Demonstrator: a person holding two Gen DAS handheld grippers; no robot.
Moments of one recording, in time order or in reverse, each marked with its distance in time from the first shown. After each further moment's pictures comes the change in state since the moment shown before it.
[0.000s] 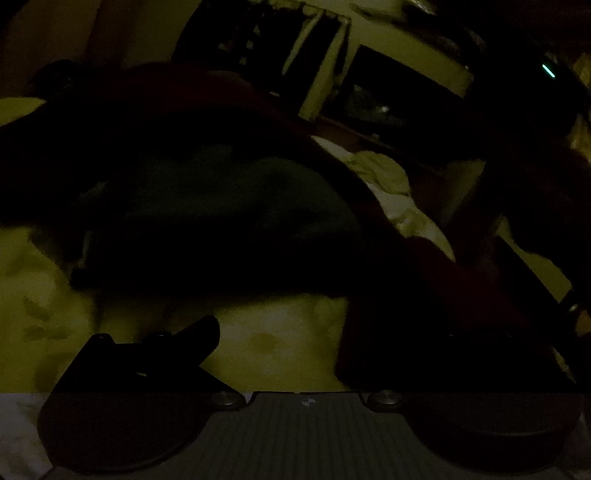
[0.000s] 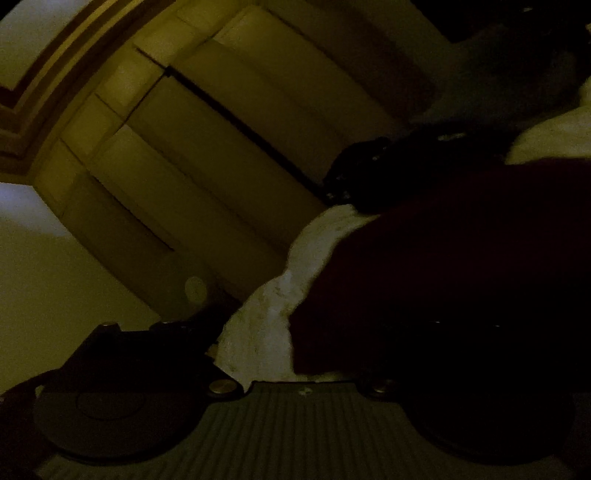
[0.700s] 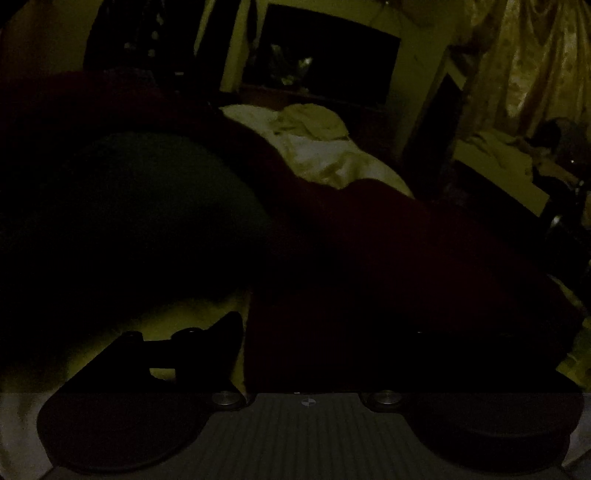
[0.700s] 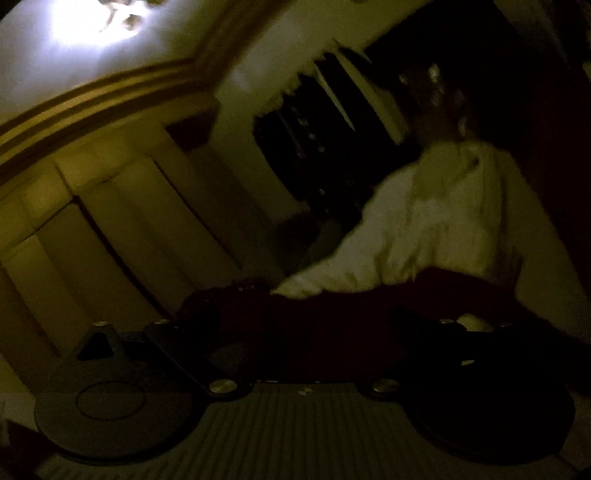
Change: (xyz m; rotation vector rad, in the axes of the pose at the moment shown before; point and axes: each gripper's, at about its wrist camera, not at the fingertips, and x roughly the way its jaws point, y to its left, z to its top) left arm 0.086 -0.063 -0.003 0.259 0.118 -0.106; right arm -0.420 -0.014 -0.144 -0.027 -0.521 -0.457
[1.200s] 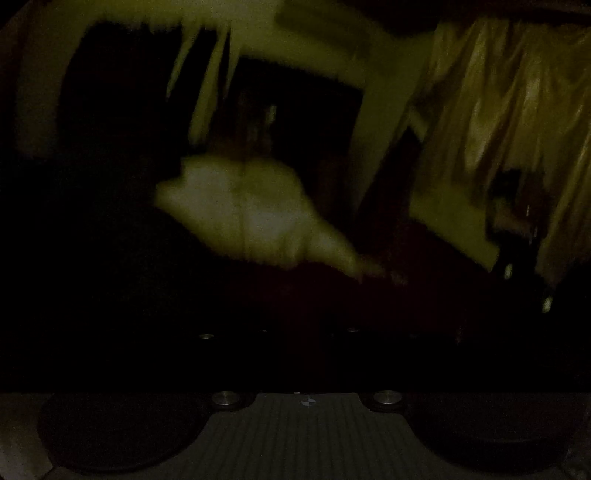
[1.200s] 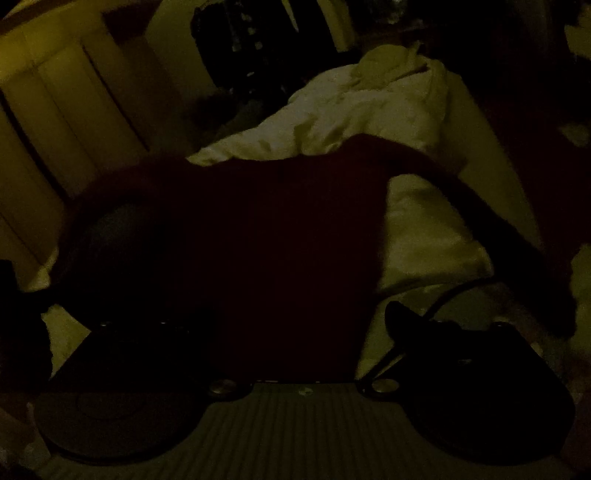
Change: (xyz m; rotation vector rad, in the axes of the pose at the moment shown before) left arm -0.070 -0.025 0.068 0.008 -0.227 -0.114; right arm 0.107 -0.036 -0.116 -0.044 0.323 -0.295
